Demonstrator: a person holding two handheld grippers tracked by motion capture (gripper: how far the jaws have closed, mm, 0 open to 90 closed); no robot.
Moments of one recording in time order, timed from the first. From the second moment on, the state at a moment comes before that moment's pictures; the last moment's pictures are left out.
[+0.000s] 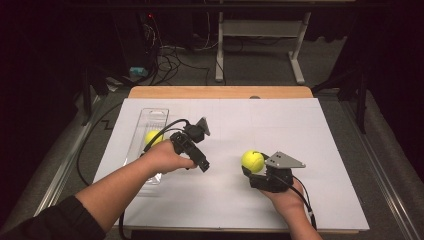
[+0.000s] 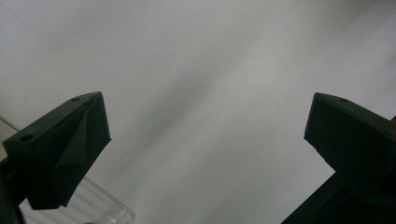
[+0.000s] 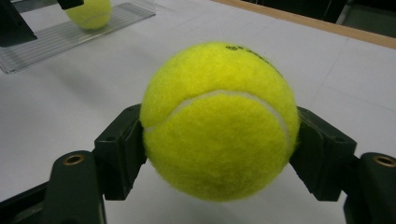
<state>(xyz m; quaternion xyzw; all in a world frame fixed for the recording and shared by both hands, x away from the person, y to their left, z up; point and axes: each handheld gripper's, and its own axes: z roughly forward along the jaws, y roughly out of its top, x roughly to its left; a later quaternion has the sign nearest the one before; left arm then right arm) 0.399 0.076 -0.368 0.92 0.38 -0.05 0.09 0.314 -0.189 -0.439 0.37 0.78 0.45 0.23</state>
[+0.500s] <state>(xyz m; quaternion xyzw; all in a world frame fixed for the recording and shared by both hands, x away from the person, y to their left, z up) 0.401 0.075 -0.370 0.92 0.38 -0.06 0.09 0.316 -0.163 -0.434 0.35 0.78 0.47 0.23</state>
